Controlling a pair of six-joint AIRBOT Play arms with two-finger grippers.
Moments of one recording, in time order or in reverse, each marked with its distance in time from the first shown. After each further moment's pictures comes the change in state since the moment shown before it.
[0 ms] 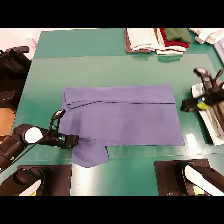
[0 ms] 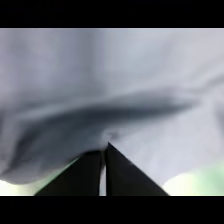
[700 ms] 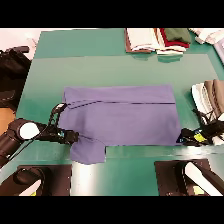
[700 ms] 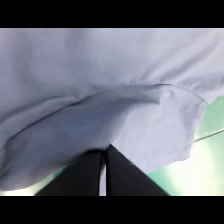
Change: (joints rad) left arm 0.000 0.000 0.083 0.002 -0.037 0.090; right arm -0.290 0.040 -0.441 0.142 0.019 -0.068
